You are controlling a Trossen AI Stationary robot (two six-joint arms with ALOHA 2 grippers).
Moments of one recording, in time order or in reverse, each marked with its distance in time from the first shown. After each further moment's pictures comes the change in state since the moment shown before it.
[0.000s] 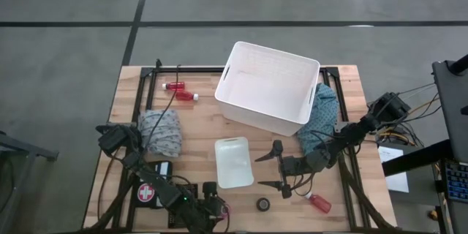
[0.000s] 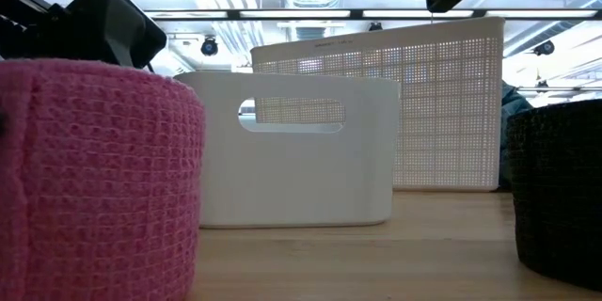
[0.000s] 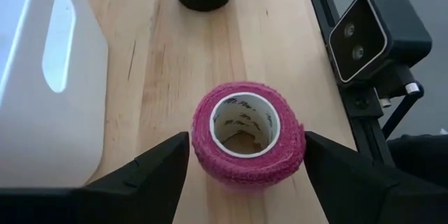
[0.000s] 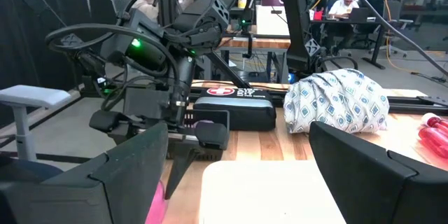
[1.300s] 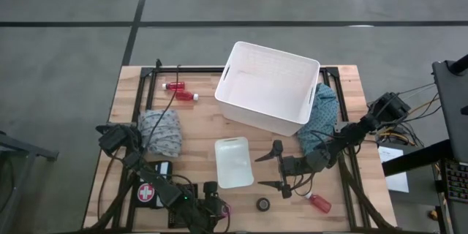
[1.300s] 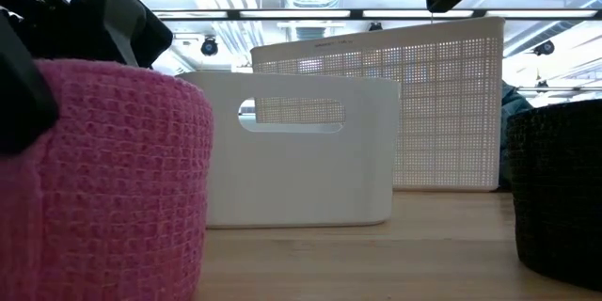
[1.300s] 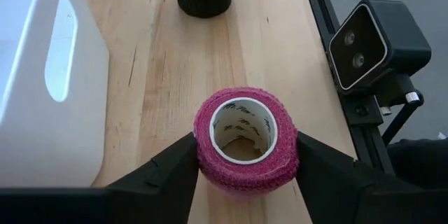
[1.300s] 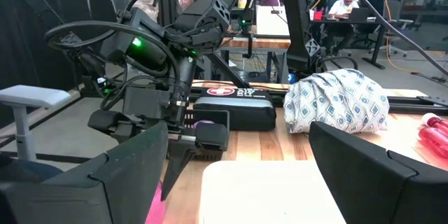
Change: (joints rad) left arm 0.006 0.000 0.000 0.016 0.001 0.006; right arm 0.000 0.000 0.000 0.000 0.000 0.000
